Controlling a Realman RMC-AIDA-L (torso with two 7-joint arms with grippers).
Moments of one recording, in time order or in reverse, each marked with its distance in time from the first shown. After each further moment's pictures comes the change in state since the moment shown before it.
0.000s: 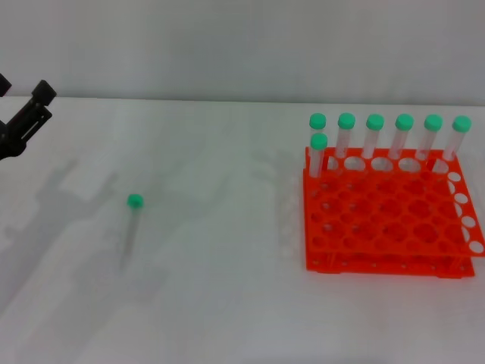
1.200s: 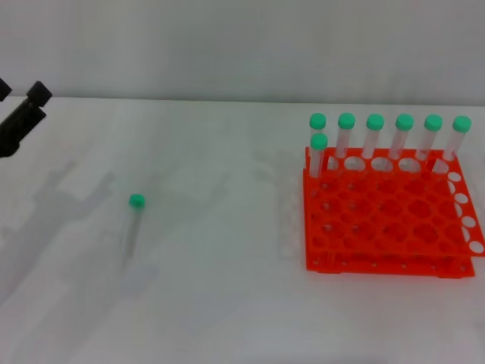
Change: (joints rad) left arm -0.003 -0.001 -0.001 -0.054 0.026 0.010 -0.146; right arm 0.021 0.002 -0.012 0.039 0.030 0.008 -0.057
